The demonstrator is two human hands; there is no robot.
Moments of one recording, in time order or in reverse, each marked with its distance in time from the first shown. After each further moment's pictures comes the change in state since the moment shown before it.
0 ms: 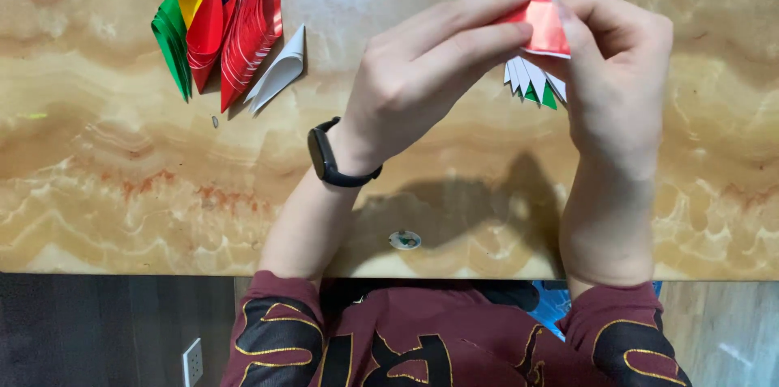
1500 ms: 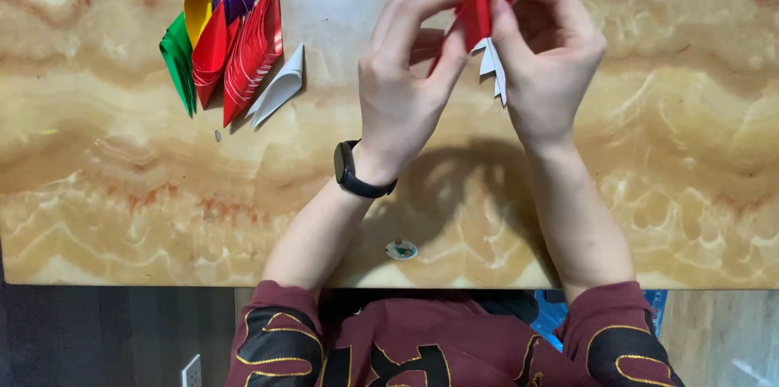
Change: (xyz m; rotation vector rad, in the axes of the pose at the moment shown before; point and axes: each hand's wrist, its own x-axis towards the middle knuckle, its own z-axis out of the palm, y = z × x) left_hand -0.005 -0.002 0.034 -0.072 0.296 -0.443; right_hand 0.021 0.015 0.043 0.112 0.161 -0.183
